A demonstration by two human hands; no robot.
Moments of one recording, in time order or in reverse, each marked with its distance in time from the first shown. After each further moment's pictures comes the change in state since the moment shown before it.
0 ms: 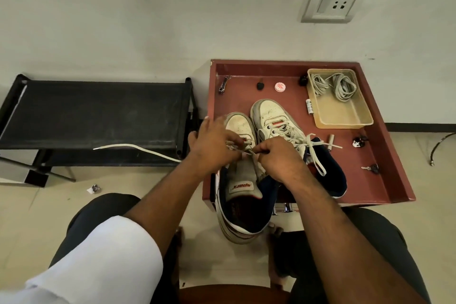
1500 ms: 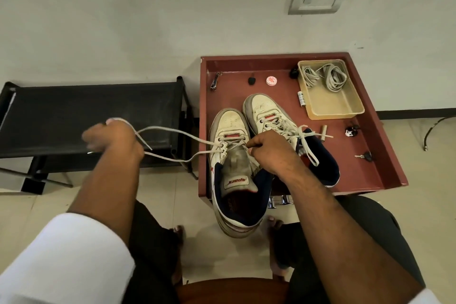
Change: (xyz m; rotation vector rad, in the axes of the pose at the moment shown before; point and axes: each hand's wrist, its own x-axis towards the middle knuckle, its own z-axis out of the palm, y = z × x) left_hand 0.018 -0.103 -0.073 -1.142 1.044 -0.970; right_hand 0.003 0.003 0.002 0.046 -0.010 0.033
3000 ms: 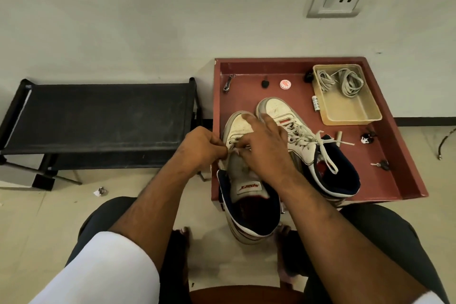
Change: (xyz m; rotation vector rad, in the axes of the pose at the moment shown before) left_hand -0.085 -0.036 -0.006 0.958 -1.081 0.510; right_hand 0.005 -0.026 0.028 -0.396 0.222 -0.397
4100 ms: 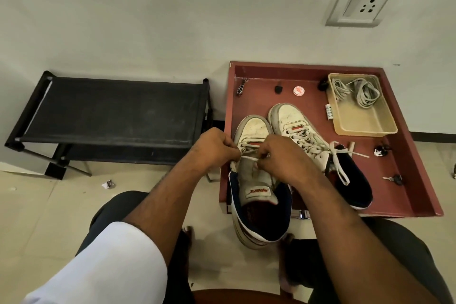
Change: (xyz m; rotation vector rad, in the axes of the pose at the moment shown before) left_hand 0.001 0.004 0.001 0.022 -0.007 0.007; right_hand 0.004 0.012 -0.012 0.092 -0.244 0.033
